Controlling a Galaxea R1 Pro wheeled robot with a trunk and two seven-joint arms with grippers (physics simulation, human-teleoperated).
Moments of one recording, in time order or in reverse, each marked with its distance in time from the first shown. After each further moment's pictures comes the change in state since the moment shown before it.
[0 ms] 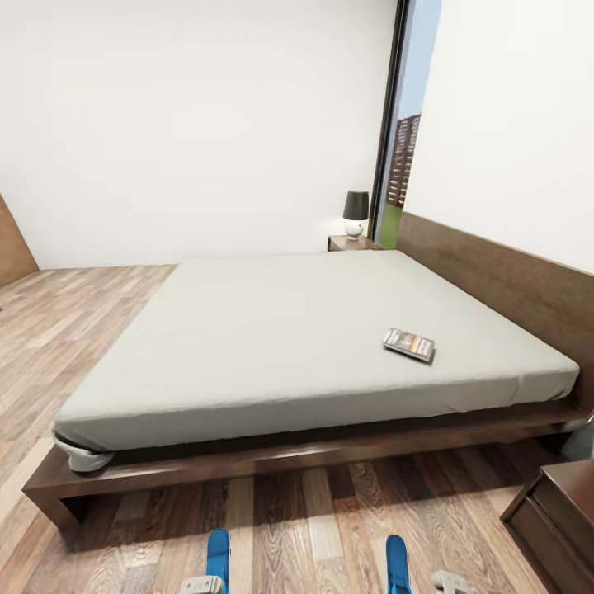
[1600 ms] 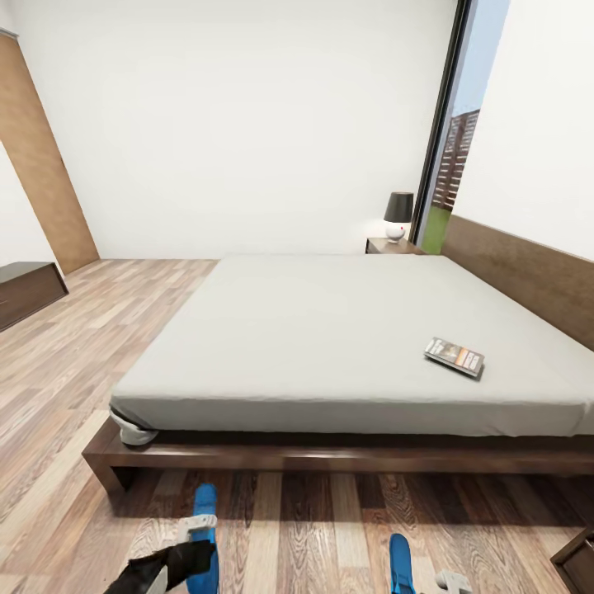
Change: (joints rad) left arm -0.020 0.012 0.005 -0.336 -0.007 0.318 0.224; right arm 0.000 -0.012 -0.001 -0.002 -0.005 0.000 0.010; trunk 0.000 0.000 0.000
